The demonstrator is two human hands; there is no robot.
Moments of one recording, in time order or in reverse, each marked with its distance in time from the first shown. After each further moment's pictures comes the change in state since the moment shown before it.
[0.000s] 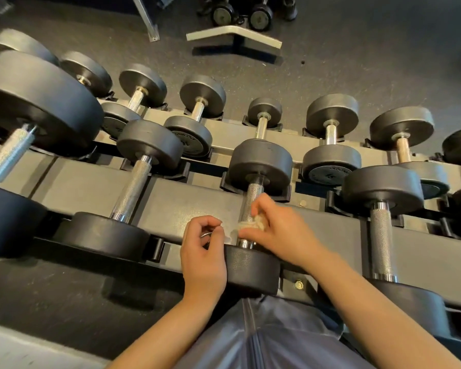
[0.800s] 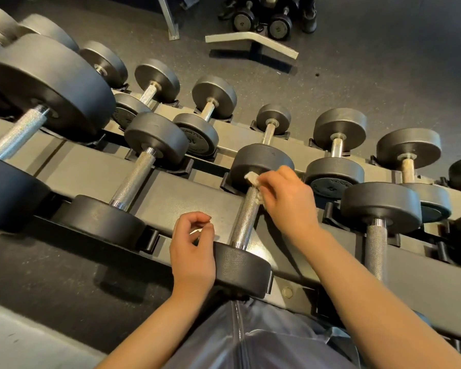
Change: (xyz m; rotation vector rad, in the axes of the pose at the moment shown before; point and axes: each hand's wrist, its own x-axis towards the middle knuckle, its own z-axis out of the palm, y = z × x) left_hand -0.003 0.001 0.005 -0.025 0.128 0.015; right_hand 0.038 0.011 -0.019 -0.293 0.454 -0.203
